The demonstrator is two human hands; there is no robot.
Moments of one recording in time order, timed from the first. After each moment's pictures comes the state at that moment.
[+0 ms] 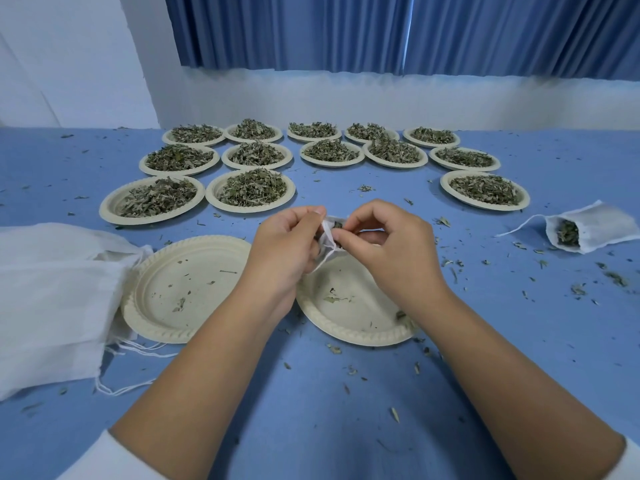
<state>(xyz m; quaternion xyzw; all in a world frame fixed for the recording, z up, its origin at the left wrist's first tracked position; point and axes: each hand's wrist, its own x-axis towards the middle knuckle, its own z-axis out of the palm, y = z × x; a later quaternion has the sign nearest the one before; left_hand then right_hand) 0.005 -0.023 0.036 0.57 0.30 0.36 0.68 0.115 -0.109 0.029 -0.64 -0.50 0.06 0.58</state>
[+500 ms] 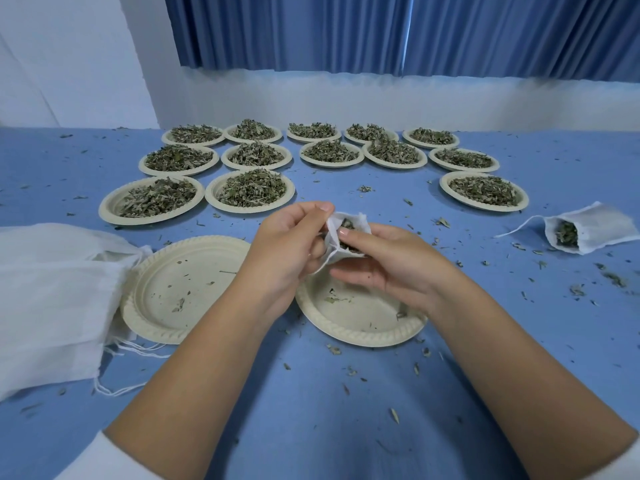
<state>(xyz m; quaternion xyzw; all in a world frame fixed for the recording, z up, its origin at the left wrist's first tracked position) -0.002 -0.028 0.044 0.58 0.24 0.34 0.70 0.131 -0.106 0.032 -0.52 -0.32 0.52 0.60</state>
